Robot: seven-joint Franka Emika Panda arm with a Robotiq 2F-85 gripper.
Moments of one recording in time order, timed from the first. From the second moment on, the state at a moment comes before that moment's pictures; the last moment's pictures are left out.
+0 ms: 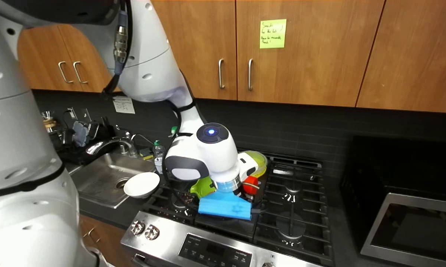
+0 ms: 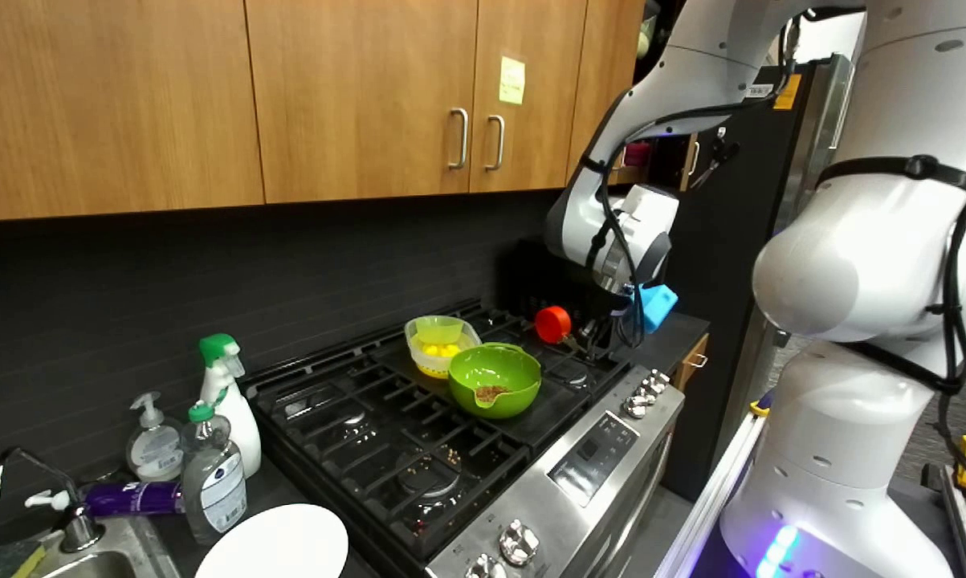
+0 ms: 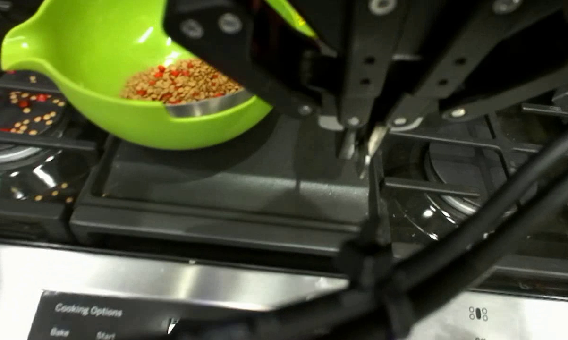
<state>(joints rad) -0.58 0.08 0.31 -2.78 1.07 3.17 -1.45</state>
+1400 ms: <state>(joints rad) -0.25 0.19 0.25 -2.78 1.39 3.40 -1.77</state>
